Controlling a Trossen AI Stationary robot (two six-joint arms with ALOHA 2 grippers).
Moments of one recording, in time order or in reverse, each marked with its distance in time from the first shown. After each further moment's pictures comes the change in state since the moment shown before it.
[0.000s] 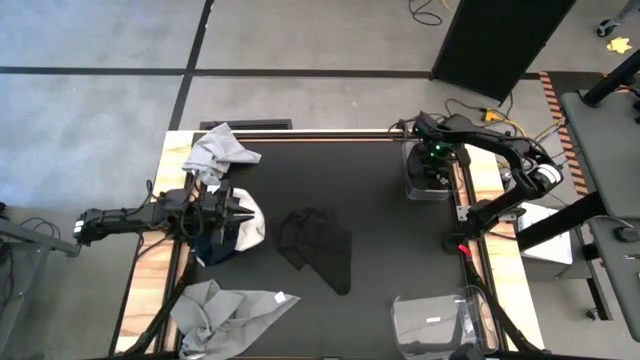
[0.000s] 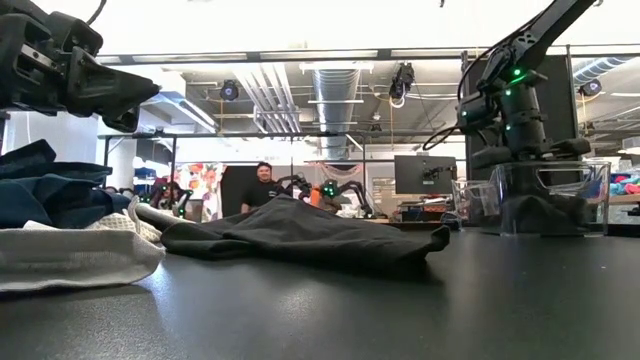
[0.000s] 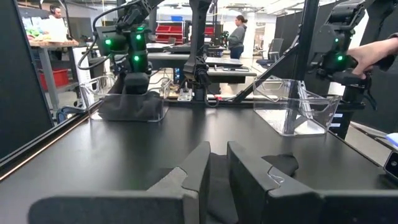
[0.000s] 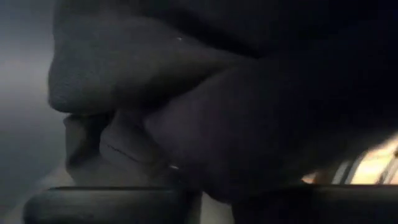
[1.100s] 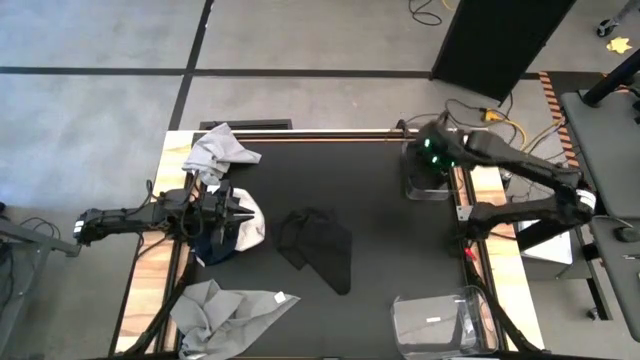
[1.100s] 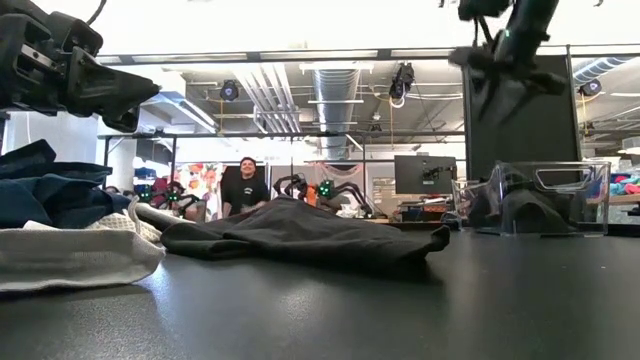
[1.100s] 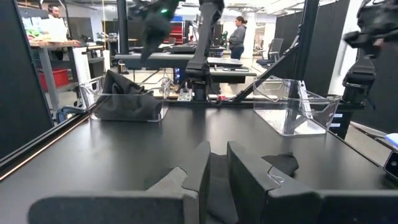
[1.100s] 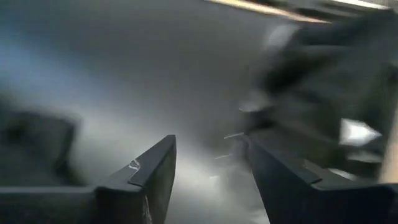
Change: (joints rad) left arm 0.000 0.000 0.000 0.000 0.000 0.000; right arm 0.543 -0.382 0.126 0.032 0.128 0.238
